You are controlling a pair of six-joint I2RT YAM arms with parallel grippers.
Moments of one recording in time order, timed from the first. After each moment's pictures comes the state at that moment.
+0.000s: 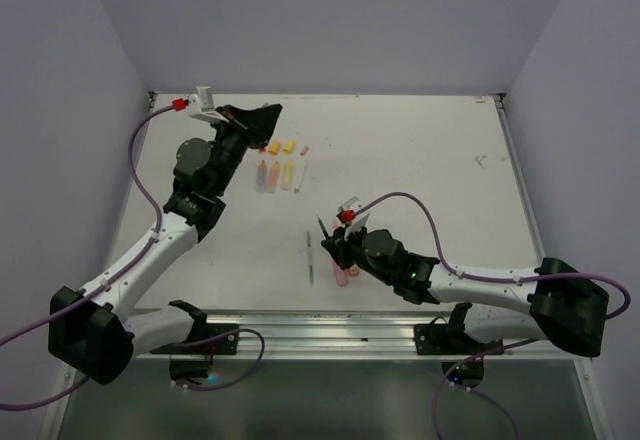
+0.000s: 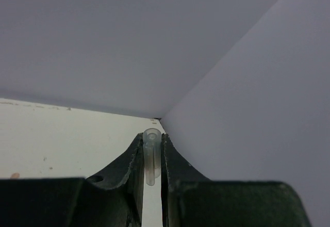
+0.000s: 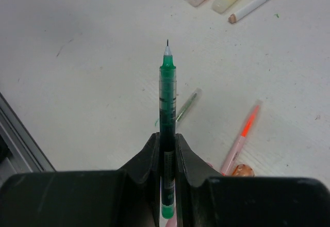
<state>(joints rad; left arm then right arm) -0.45 1.15 0.87 0.52 -0.01 -0.74 1.08 1.20 0.47 0.40 0.27 0.31</state>
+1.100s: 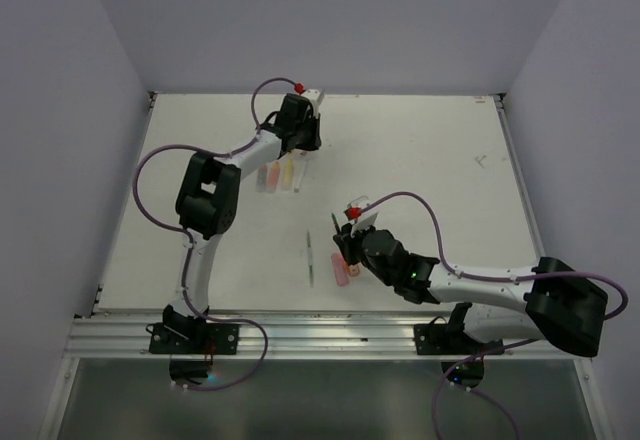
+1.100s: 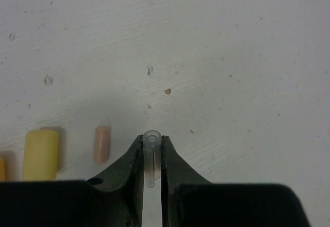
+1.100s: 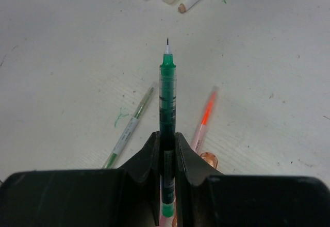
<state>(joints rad) -0.44 2.25 1.76 -0.20 0.09 -0.22 1.06 1.20 0.44 0.38 0.41 0.32</state>
